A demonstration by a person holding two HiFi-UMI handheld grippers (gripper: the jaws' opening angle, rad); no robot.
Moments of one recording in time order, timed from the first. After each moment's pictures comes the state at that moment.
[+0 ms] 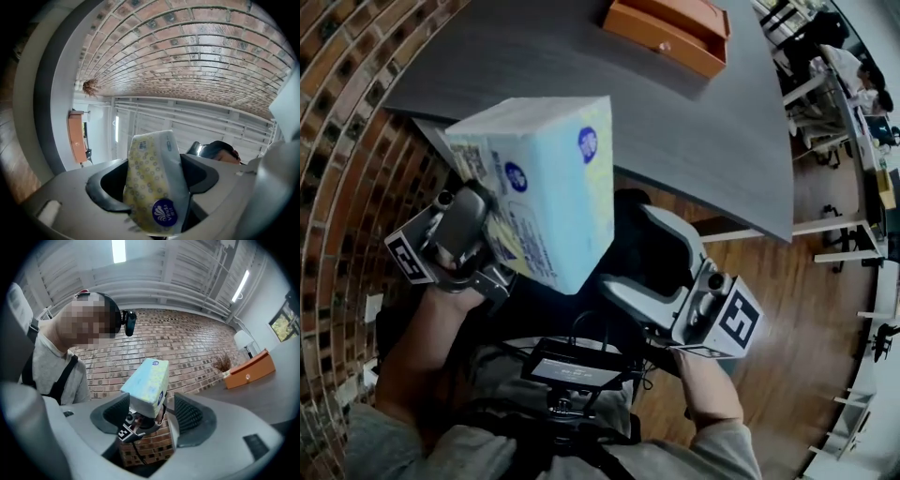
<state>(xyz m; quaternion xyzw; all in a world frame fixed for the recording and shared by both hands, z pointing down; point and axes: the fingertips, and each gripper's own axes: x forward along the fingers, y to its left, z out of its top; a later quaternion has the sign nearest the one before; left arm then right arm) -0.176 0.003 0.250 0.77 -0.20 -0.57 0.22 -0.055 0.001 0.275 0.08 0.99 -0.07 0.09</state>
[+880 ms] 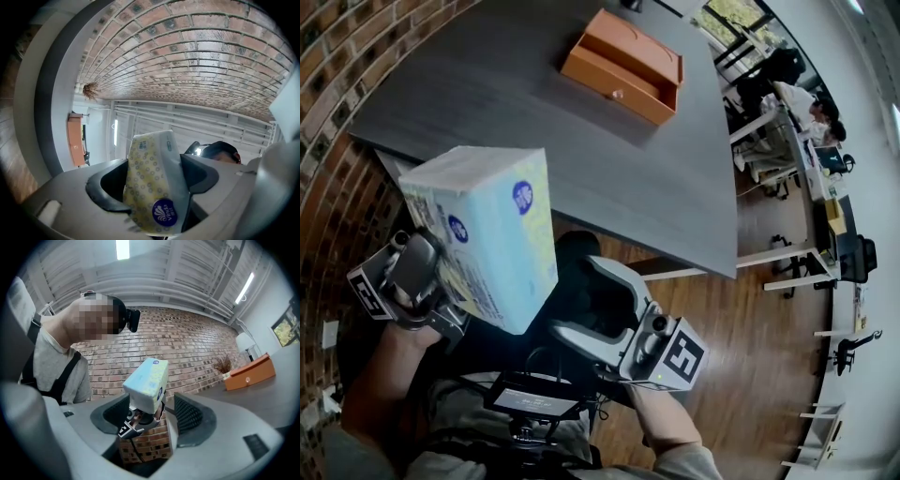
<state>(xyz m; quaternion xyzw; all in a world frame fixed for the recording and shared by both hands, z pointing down) -0.183 0.009 0.246 0.76 -0.20 -0.59 0.21 -0.054 0.005 0.276 0.07 0.99 -0.06 0.08</state>
